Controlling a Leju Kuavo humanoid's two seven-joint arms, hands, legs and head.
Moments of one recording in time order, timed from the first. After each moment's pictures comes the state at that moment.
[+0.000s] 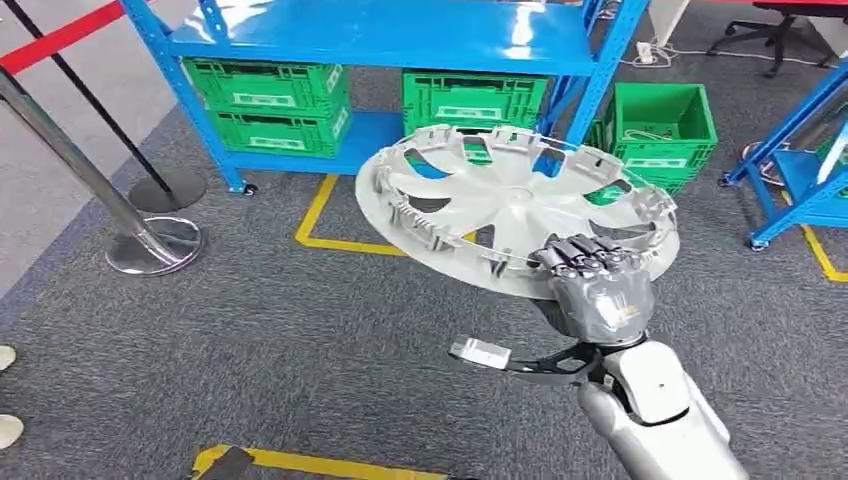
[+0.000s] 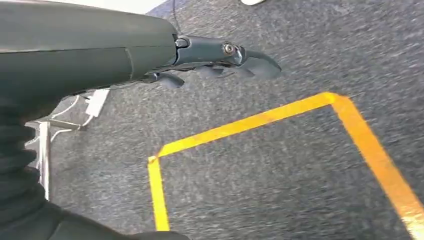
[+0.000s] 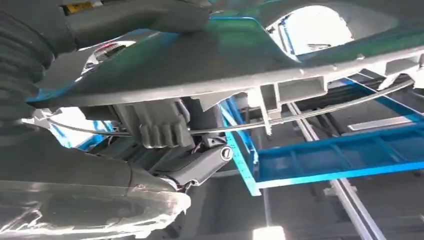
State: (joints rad) left arm -0.06 -0.13 0.87 -0.19 -1.28 0.32 -0.19; right arm -0.18 -0.06 0.35 -1.61 1.39 -0.69 -0.14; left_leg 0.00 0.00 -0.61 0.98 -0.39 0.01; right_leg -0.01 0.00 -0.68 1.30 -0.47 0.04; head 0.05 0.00
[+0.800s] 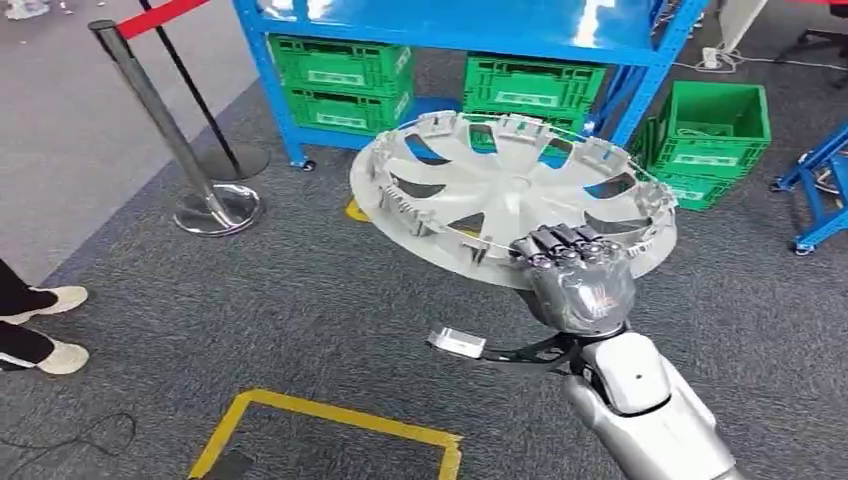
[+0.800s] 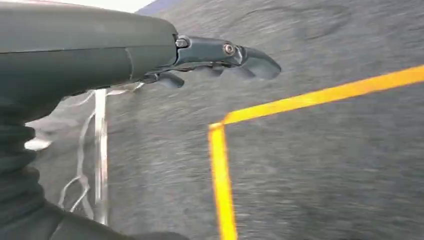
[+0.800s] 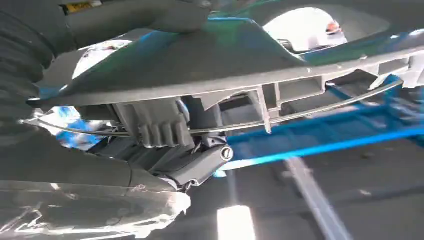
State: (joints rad) left arm -0.06 -0.13 0.88 -0.19 -1.30 0.29 -0.14; right arm -0.23 -0.06 0.42 -1.59 1.51 -0.69 -0.04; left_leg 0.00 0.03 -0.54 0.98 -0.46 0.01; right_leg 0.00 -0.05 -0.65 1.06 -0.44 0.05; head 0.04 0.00
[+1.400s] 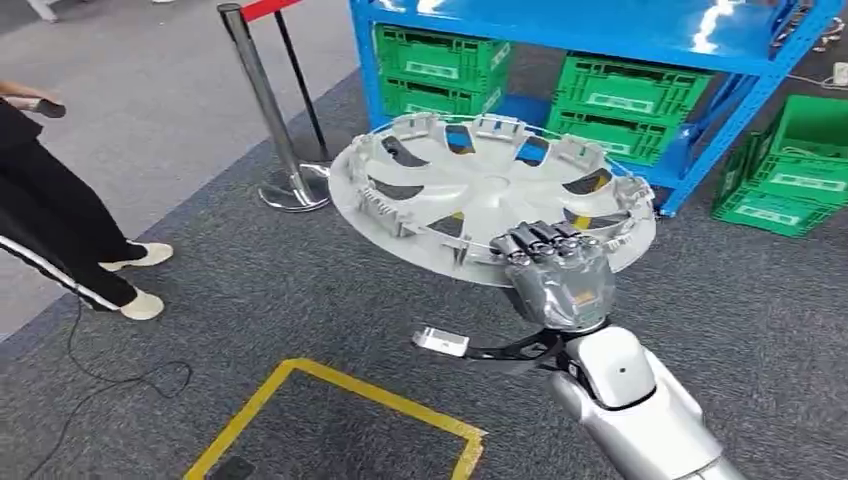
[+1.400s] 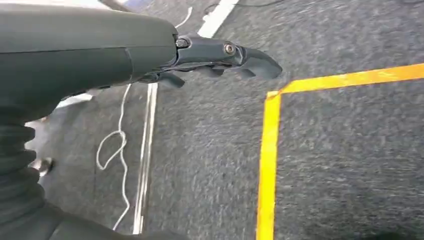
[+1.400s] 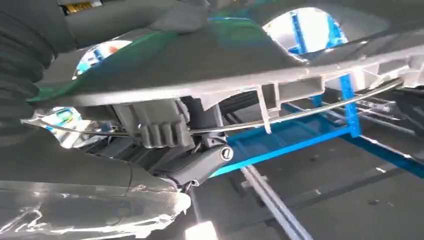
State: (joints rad) left arm -0.06 -0.13 0.89 -0.19 -1.30 0.26 -0.12; right arm -0.26 -0.06 0.46 -1.57 1.52 -0.69 -0.03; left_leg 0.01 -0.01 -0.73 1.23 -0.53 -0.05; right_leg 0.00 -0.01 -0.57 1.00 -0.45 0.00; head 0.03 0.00
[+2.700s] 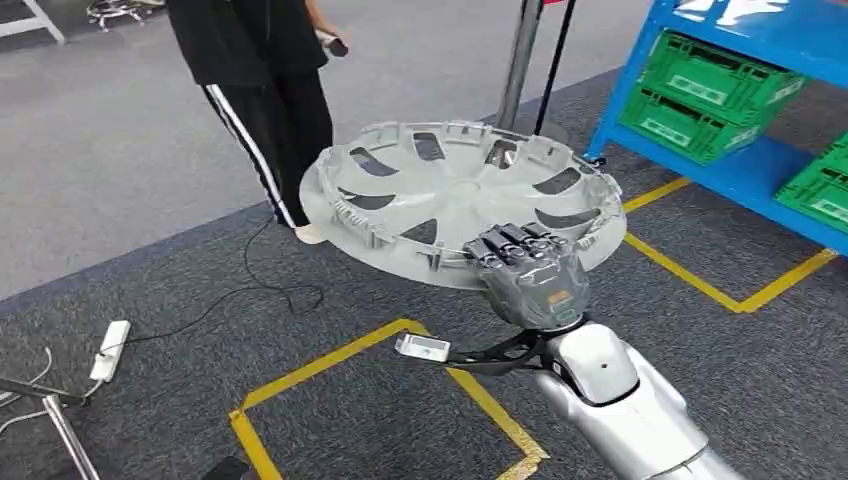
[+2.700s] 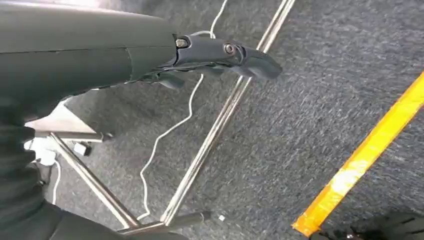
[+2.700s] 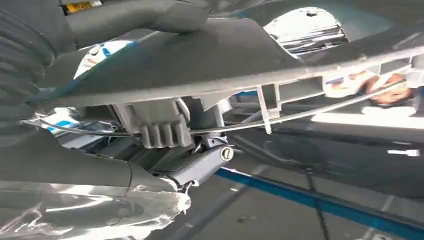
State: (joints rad) left arm -0.07 -0.12 0.91 -0.19 -1.28 0.18 -0.07; right arm -0.30 -0.06 0.51 -1.52 1.49 -0.69 -0.03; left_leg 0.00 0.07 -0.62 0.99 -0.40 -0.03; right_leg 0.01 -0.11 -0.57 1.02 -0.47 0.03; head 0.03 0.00
